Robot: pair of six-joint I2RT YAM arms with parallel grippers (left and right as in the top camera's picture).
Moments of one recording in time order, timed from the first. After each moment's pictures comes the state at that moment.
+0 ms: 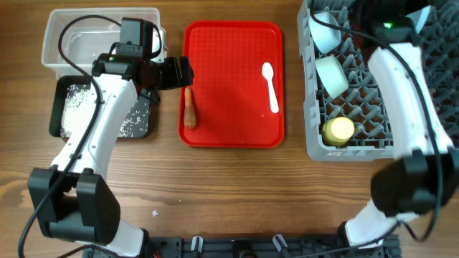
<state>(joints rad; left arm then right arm) -0.14 1.71 1.43 -0.80 0.21 -0.29 0.07 1.86 1.77 -0.30 1.05 -0.83</state>
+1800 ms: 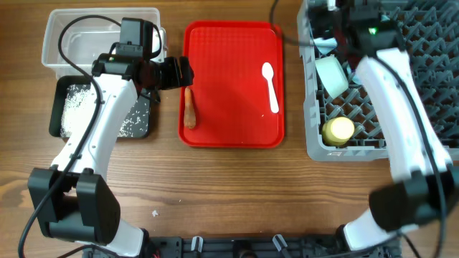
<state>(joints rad) -0.14 1.71 1.43 -0.80 0.21 -0.29 0.19 1.75 1.77 -0.68 0.24 -0.22</state>
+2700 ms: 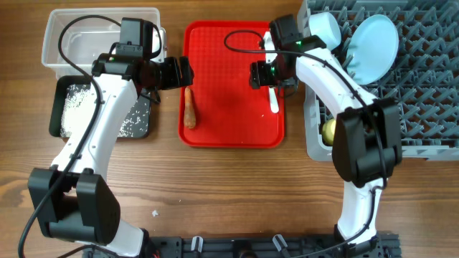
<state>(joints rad) -0.14 1.71 1.43 -0.80 0.21 -0.29 0.32 2.14 1.67 -0.81 -0.21 0.20</state>
